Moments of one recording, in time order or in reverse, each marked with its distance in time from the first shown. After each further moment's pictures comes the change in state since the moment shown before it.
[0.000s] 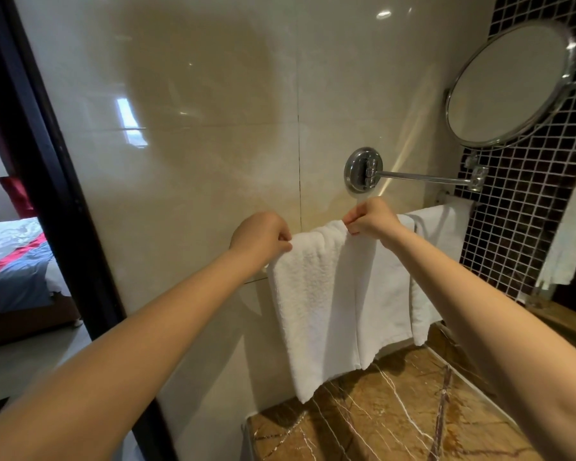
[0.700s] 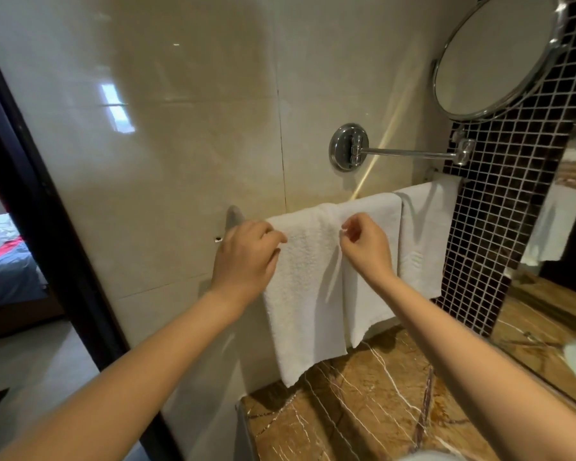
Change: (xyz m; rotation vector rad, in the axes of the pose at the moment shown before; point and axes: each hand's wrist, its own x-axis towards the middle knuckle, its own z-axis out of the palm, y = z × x) left_hand -0.056 -0.008 0.046 0.185 0.476 0.402; right_hand -0.069 0.061 0.043 0.057 0.340 -0.210
